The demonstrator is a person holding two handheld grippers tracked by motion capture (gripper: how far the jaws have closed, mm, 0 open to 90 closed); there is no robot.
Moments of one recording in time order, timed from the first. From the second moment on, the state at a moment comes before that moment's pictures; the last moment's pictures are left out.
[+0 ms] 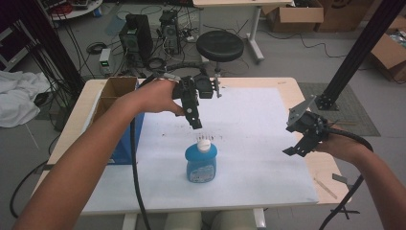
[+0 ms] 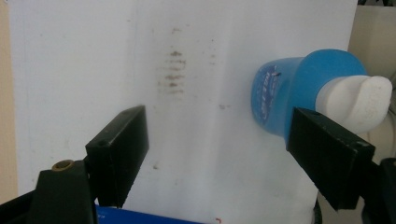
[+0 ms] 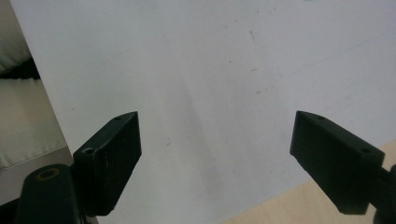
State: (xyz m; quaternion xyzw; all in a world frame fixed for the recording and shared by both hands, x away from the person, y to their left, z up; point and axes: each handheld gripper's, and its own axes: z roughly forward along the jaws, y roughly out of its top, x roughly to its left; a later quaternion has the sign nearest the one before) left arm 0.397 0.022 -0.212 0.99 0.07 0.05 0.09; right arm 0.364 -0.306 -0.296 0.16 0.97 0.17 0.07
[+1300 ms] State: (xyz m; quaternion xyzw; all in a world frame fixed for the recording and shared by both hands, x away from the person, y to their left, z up) left arm 0.358 0.022 -0.204 0.99 0.07 0.02 0.11; right arm 0.361 -0.304 -0.303 0.15 0.97 0.17 0.07
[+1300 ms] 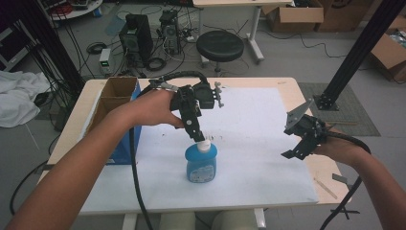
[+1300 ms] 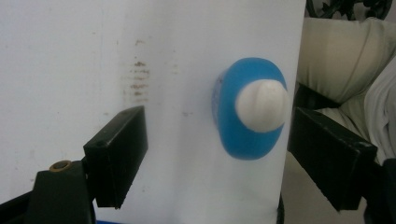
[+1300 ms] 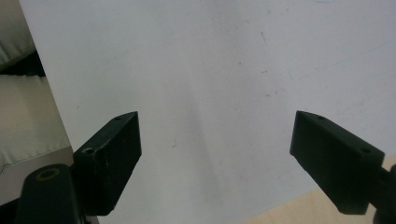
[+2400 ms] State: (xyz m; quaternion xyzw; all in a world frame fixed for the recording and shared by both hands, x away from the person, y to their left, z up) left arm 0.334 0.001 -0.240 0.99 0.06 0.01 0.09; right arm 0.356 -0.301 -0.306 0.14 0.97 0.17 0.07
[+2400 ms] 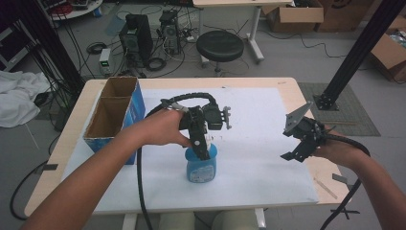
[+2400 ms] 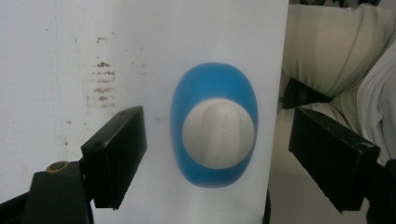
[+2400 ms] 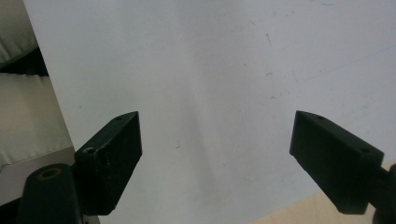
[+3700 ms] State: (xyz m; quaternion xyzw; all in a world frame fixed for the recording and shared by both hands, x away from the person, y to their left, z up) left arm 0.338 -0.005 -0.291 1.00 0.07 -0.01 0.07; right arm 0.357 -0.300 -0.307 0.14 0.97 0.18 0.07
